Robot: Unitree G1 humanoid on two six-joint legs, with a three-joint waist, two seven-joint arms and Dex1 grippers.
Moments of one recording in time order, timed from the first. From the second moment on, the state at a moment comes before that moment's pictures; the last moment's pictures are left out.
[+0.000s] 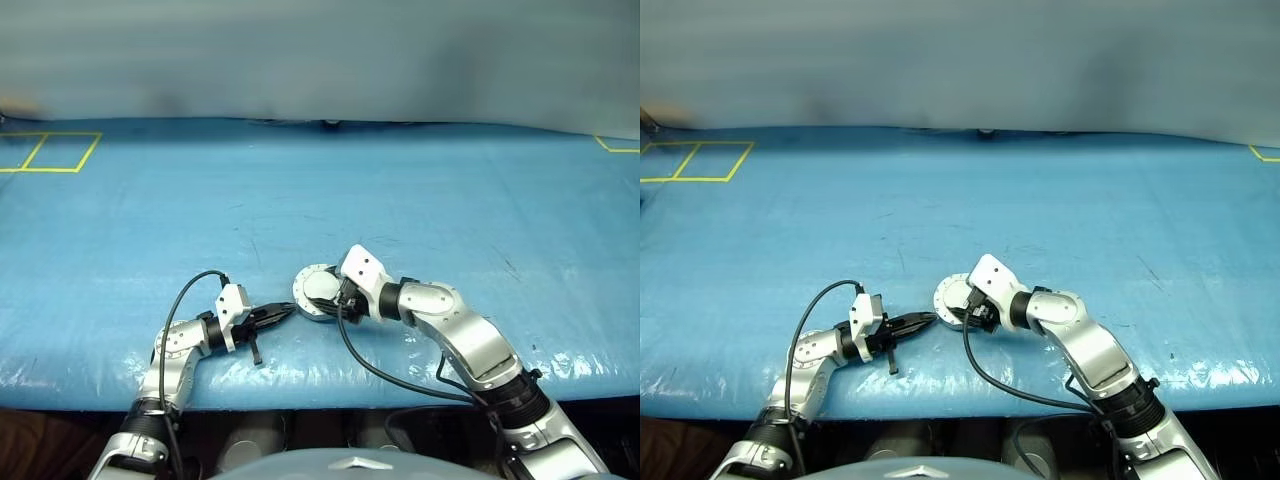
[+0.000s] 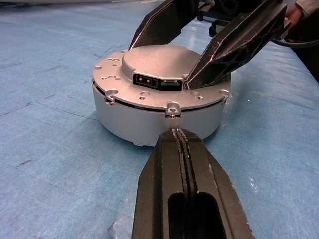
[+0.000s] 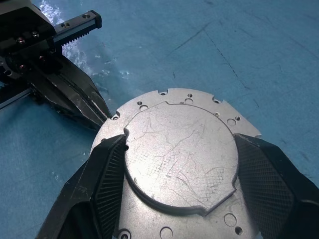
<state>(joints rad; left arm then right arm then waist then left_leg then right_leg) -0.09 0.33 -0.12 0.40 -0.28 -0.32 -1.14 -0.25 -0.45 0.38 -0.31 0.17 0.67 0.65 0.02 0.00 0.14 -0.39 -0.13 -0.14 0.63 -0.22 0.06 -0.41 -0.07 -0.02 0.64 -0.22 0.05</state>
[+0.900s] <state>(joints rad) -0.09 0.34 -0.07 0.40 -0.29 -0.31 -1.11 -0.24 -0.31 0.42 -0.27 0.13 0.73 0.51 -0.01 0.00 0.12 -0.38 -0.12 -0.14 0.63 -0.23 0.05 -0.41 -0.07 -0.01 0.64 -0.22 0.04</state>
